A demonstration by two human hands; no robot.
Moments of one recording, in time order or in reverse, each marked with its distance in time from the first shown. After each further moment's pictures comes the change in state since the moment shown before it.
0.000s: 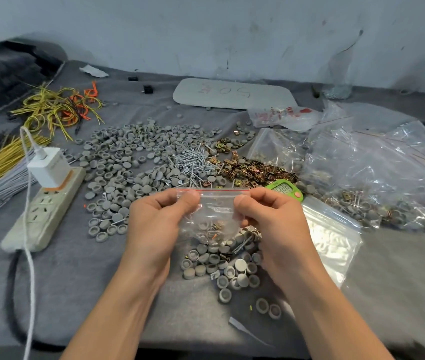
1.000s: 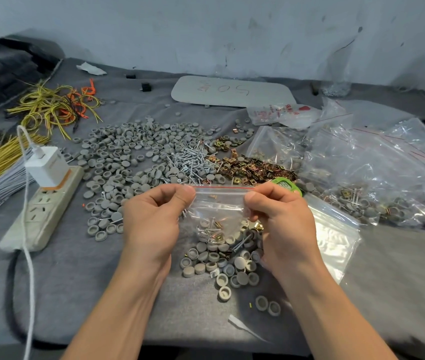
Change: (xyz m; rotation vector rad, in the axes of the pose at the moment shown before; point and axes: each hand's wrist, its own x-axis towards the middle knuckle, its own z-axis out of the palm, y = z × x) left_hand 0.005 -0.002 0.002 0.070 0.103 0.092; right_hand 0.007 0.006 -0.006 0.130 0.068 -0.013
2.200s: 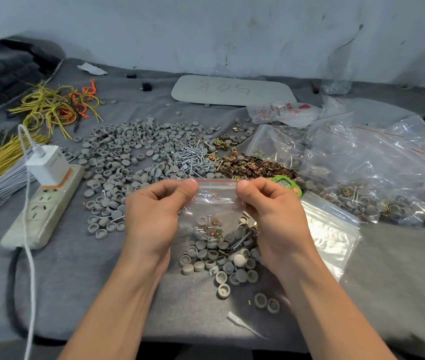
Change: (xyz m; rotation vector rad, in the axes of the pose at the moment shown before) left_hand 0.001 0.003 0.001 -0.026 -0.066 0.022; right_hand 0.004 0.002 0.005 -0.020 -0.062 0.023
